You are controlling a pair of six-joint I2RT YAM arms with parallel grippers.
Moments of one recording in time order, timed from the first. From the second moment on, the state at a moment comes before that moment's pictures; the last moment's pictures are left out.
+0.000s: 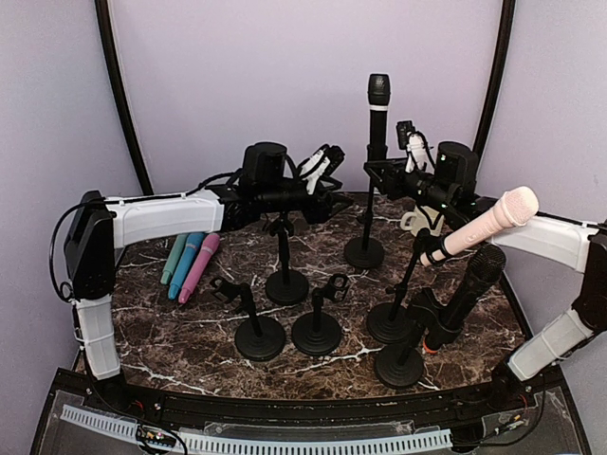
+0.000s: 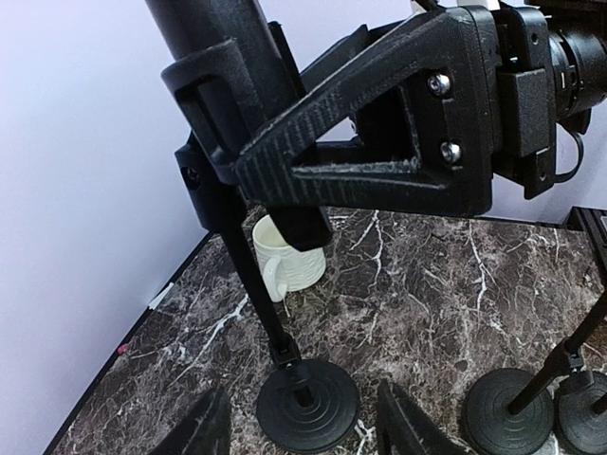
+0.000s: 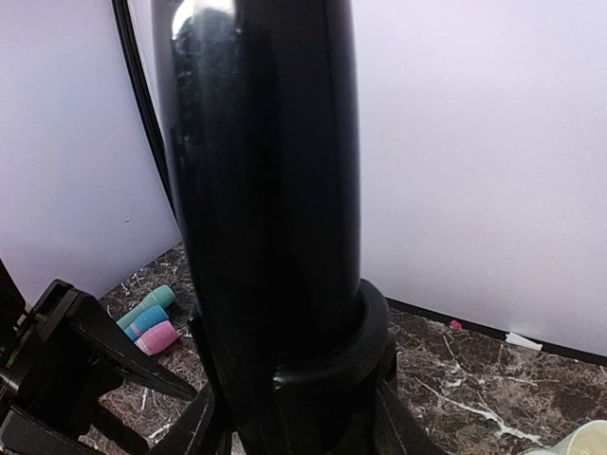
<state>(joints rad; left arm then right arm) -0.80 1.94 1.60 0.12 0.33 0.26 0.52 1.44 1.08 0.30 -0.18 0.14</state>
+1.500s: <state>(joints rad) -0.92 1.69 1.55 -0.46 -0.36 -0.42 0.52 1.39 0.96 0.41 -0.13 0.20</state>
